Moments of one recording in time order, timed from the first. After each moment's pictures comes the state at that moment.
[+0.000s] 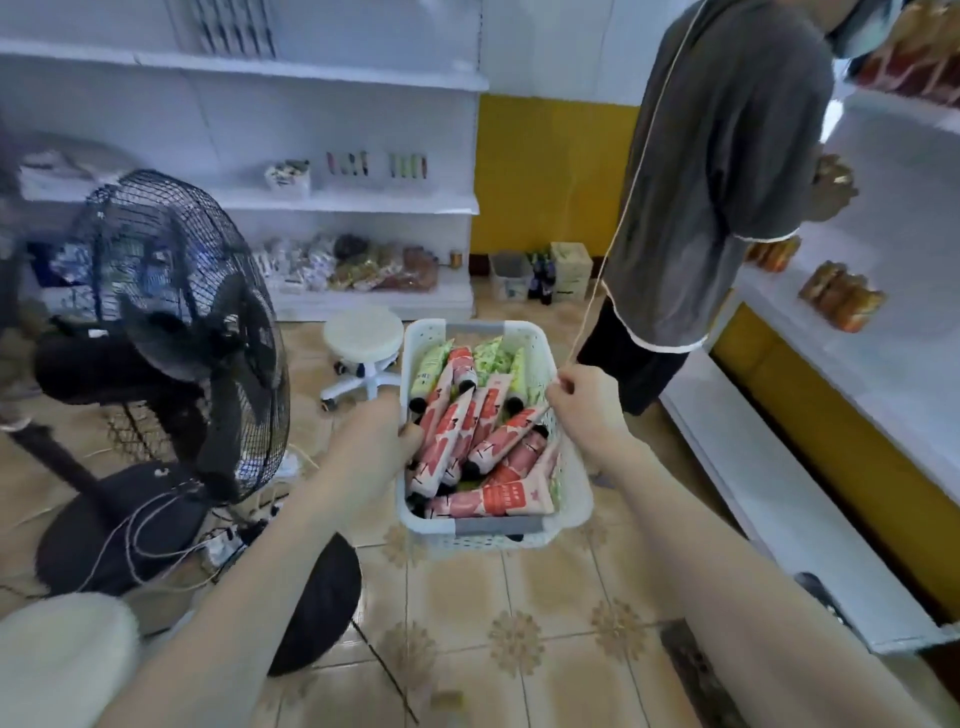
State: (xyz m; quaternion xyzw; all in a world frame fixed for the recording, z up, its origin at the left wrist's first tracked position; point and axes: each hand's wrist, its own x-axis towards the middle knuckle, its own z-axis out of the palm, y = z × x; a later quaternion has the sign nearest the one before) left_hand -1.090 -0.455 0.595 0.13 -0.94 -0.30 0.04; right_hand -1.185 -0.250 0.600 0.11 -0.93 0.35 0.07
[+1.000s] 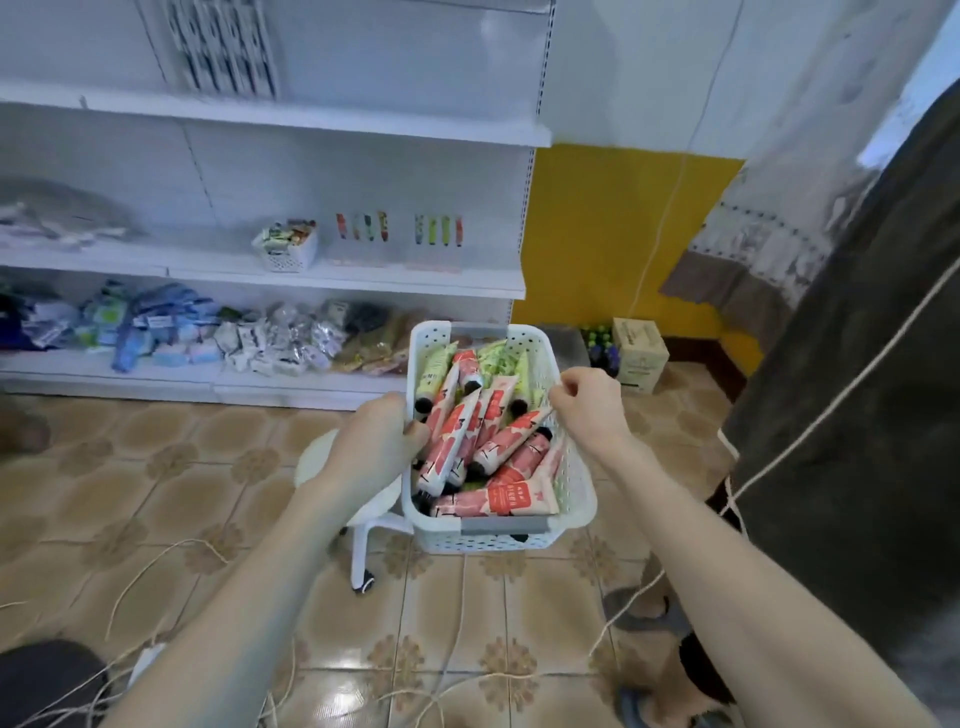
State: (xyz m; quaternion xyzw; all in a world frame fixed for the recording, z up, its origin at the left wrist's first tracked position) left_hand -1.674 -0.613 0.607 0.17 -0.95 -0.25 0.08; right_hand -1.797 -0.427 0.597 0.15 -0.92 0.35 0.04
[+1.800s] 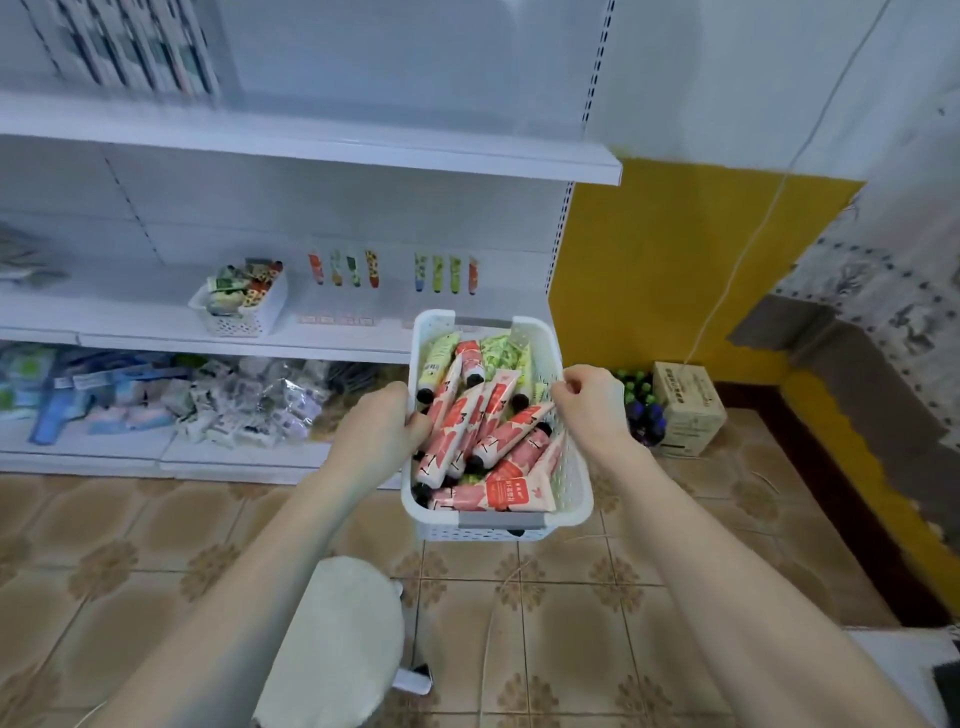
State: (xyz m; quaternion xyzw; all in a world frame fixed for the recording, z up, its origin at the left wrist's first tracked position) left_hand -2.078 -0.818 0.593 0.16 -0.94 -0.28 0.07; right_hand -2.193 -0.629 0.582 0.13 -0.91 0.38 0.05
